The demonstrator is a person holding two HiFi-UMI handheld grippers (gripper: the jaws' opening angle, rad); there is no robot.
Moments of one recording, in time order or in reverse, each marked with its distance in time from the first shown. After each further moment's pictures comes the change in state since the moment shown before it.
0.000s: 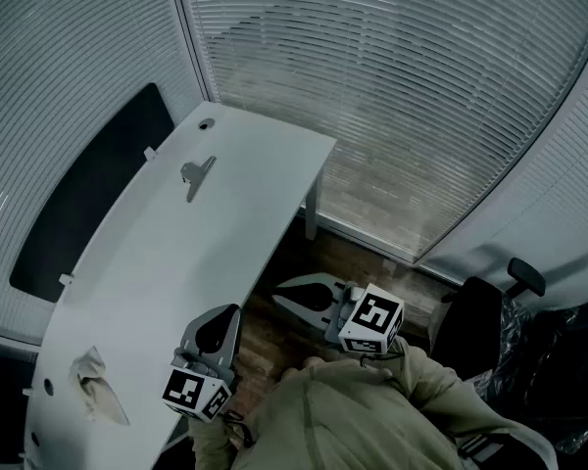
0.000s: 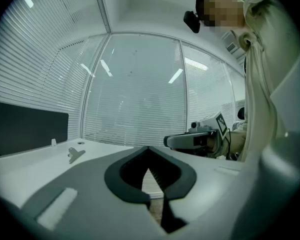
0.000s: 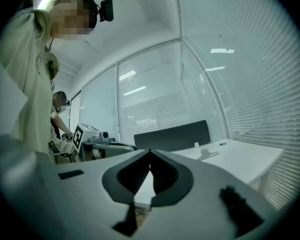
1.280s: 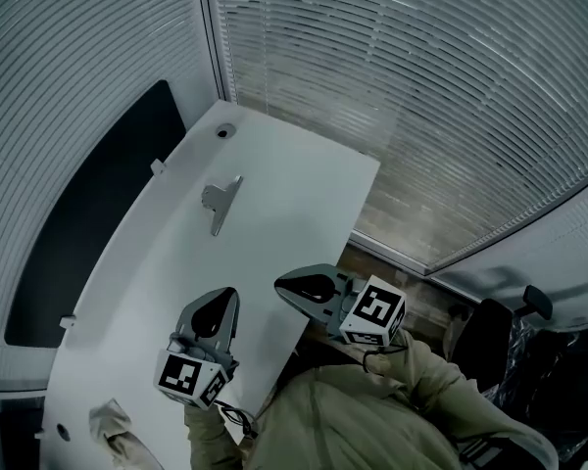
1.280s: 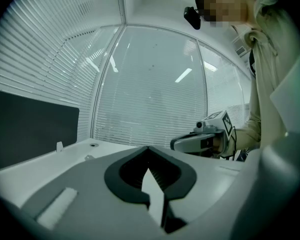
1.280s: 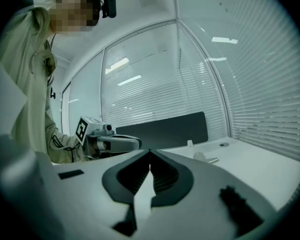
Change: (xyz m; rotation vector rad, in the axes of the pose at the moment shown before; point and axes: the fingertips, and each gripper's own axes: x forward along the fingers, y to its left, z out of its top) left arm 0.080 0.203 0.002 -0.041 0.026 -0.010; right arm 0.152 -0.136 -0.001 -0.007 0.112 -0.034
